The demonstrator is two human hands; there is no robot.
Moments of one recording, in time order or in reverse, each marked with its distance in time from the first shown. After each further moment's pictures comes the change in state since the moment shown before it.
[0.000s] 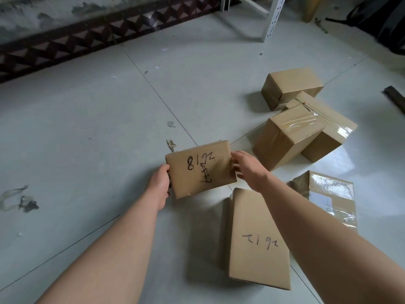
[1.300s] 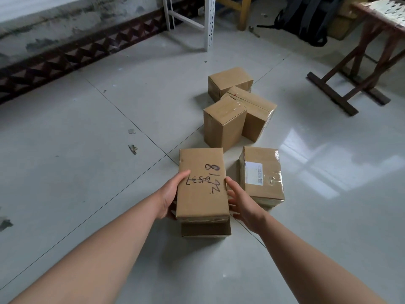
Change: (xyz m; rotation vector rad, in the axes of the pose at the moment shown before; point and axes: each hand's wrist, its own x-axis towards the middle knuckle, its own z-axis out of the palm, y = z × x) left_hand -0.149 -0.038 0.082 0.448 -0.491 -0.085; right_hand -0.174 0.101 -0.080 0.179 -0.092 0.226
